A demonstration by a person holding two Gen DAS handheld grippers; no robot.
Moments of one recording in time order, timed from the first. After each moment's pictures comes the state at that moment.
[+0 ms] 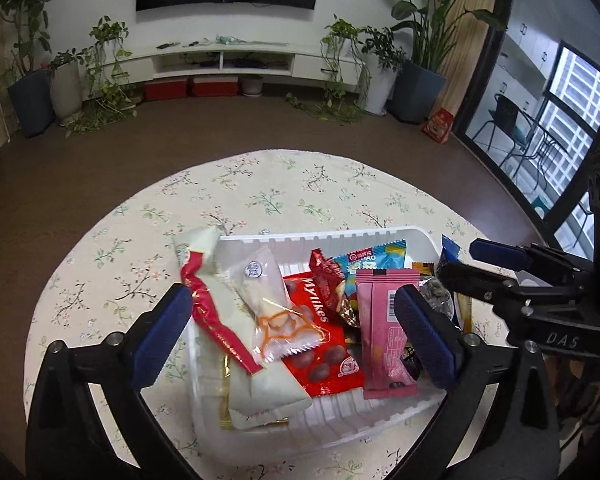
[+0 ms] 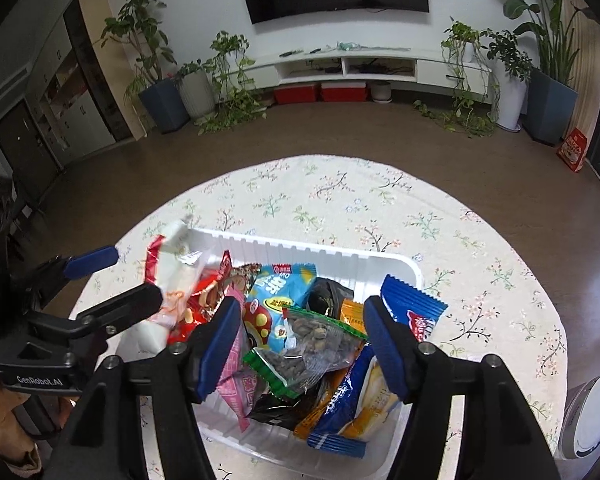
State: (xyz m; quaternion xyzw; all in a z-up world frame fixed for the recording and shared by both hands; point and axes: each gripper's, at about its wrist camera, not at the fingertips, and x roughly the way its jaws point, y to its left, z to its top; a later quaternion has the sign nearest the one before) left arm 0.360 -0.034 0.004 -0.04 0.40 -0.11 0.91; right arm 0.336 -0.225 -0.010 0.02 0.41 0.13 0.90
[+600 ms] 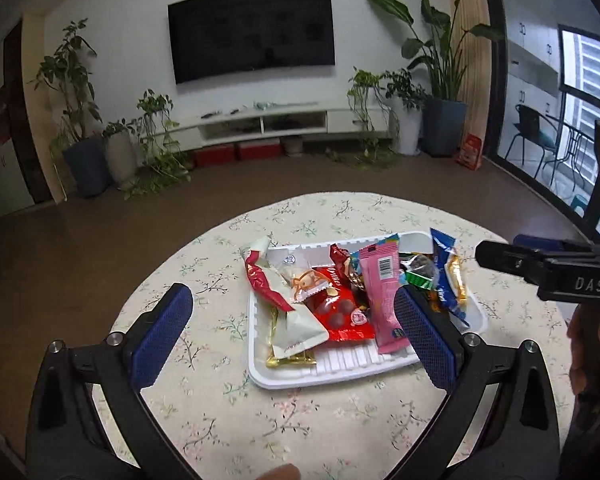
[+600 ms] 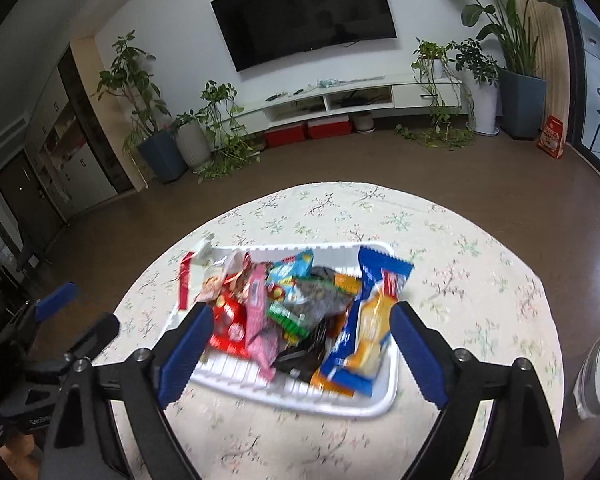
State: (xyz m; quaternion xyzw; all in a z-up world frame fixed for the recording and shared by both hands) left arm 0.208 -0.051 0.062 0.03 0.29 -0.03 0.96; right arm 0.243 -0.245 0.007 0.09 0.35 0.12 0.92
